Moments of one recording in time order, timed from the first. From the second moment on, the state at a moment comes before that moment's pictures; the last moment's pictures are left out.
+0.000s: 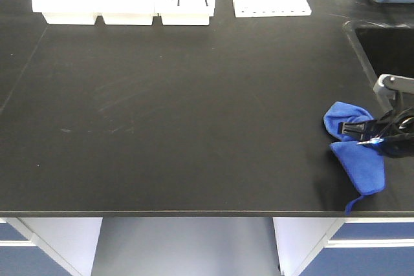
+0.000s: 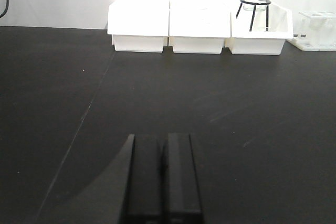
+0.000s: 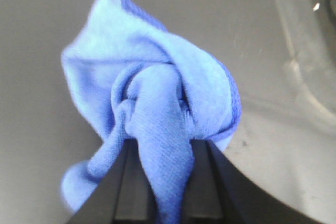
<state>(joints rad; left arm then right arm) -0.02 -0.01 0.03 0.14 0.22 -0.18 -0.06 1.53 -0.61 0.10 0.11 0.04</state>
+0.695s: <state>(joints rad) -0.02 -0.01 0.03 0.14 0.22 -0.18 -0.06 0.87 -0.61 0.10 0.31 -0.09</state>
